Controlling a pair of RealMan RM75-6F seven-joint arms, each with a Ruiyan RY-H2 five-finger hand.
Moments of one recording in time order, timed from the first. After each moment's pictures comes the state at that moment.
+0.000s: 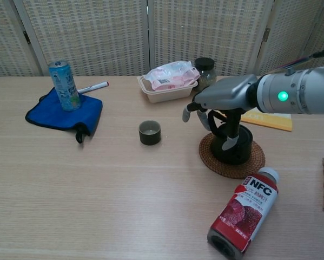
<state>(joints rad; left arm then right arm) -0.03 -1.12 -0.04 -1.59 1.47 1.53 0.08 1.08 -1.40 0.01 -1.59 -0.82 0.70 -0.65</state>
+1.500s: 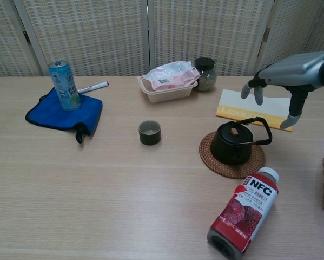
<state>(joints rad) -0.04 -1.13 -0.04 -1.60 1.48 1.52 0.09 0.95 -1.22 -0.04 -1.62 -0.84 0.77 -0.58</state>
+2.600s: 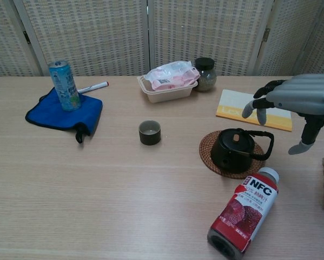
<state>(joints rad) -0.03 -1.12 -0.03 -1.59 1.49 1.54 0.05 0.81 -1.21 -0.11 -1.75 -1.10 0.96 -0.59</state>
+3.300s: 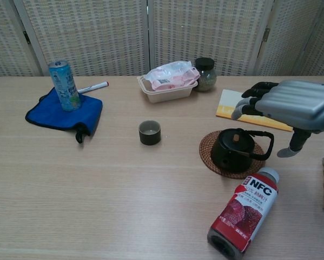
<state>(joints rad) -0.01 -1.12 -0.03 -1.58 1.49 1.55 0.03 0.73 -1.35 -0.08 -1.63 -1.22 1.03 -0.70</state>
